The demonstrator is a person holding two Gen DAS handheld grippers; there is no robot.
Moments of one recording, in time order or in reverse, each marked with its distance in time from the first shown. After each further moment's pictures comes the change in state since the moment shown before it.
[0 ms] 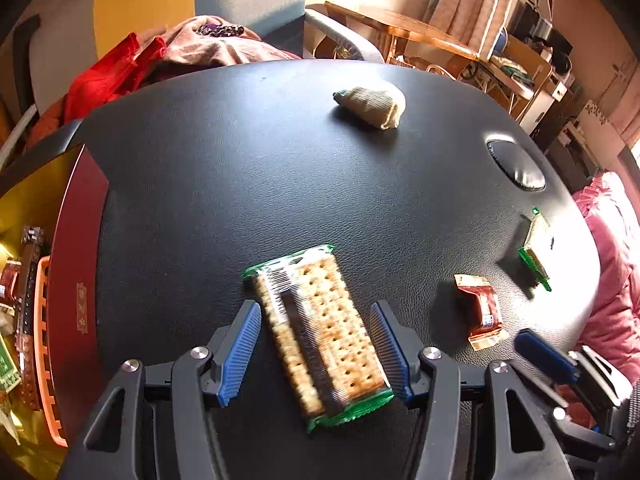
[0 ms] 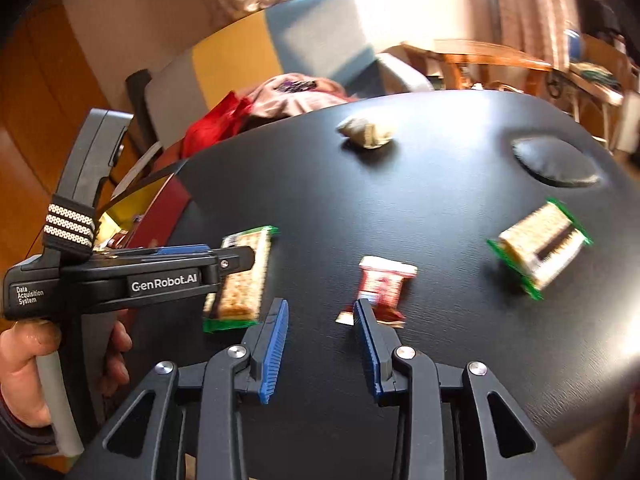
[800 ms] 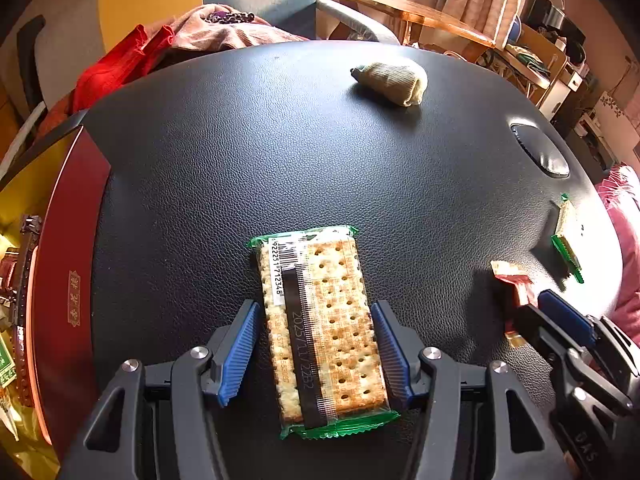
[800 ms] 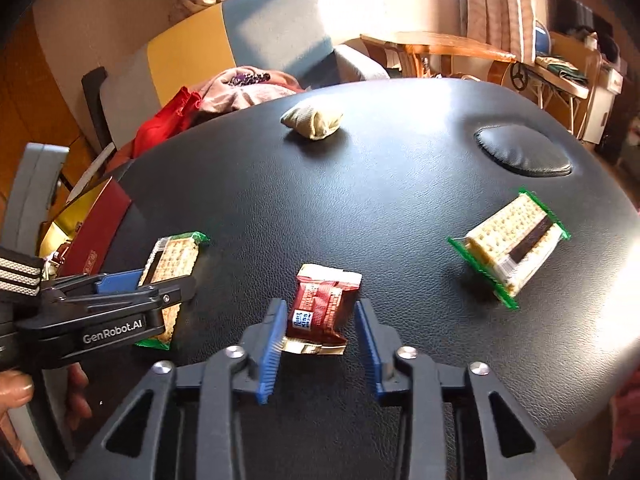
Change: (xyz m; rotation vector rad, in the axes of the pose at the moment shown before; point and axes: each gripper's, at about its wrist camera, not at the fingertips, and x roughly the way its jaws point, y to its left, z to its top) left arm 0.011 0.012 -0.014 -0.010 0.030 0.042; right arm 0.035 -0.017 0.013 0.022 0.035 -0.140
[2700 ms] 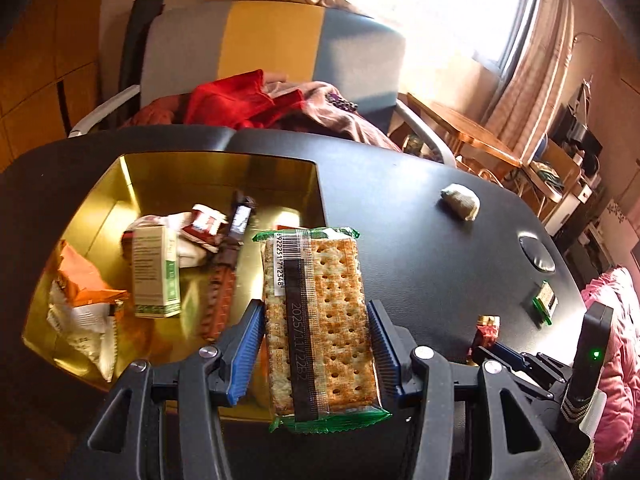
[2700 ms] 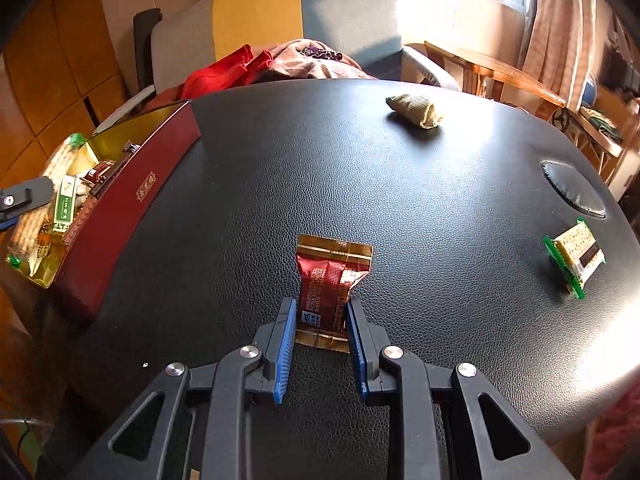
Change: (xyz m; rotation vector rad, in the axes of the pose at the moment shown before) left arm -0.134 0.158 -0.077 -0.278 -0.313 0.012; right arm 0.002 0.100 -0.035 -0.208 0.034 -0.006
